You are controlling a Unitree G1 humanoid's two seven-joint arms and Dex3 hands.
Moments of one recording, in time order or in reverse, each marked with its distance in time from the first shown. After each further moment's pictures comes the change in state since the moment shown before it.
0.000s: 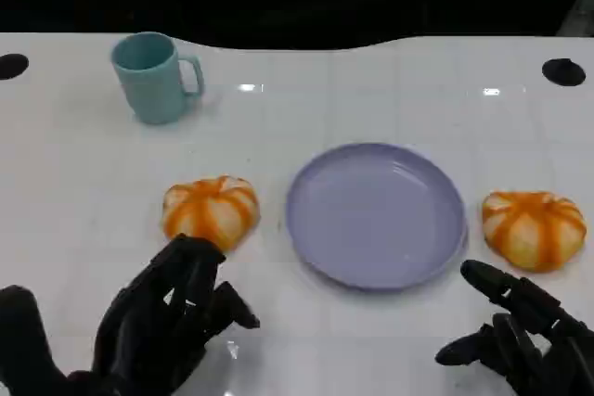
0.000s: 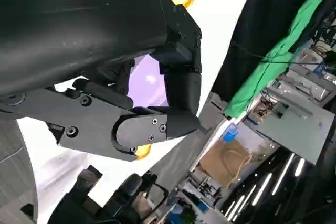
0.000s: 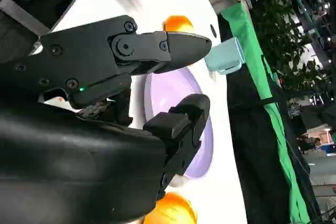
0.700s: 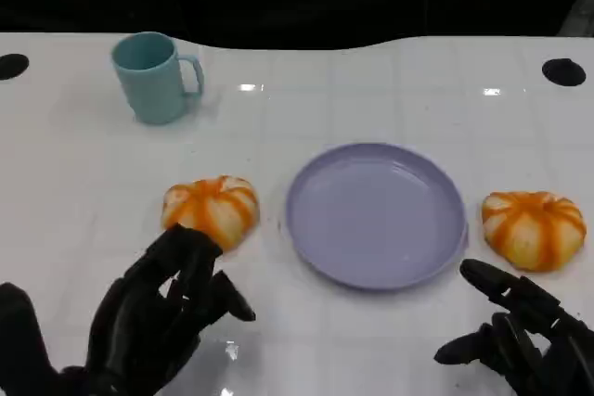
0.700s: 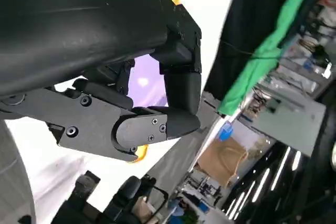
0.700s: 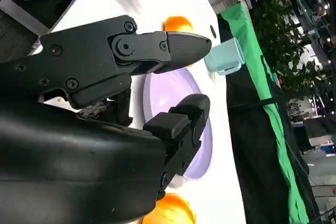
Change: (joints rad) left arm -0.012 0.013 -0.008 0.012 0.035 -0.085 -0.036; right arm 0.002 0.001 0.003 -0.009 -0.001 0.004 -0.004
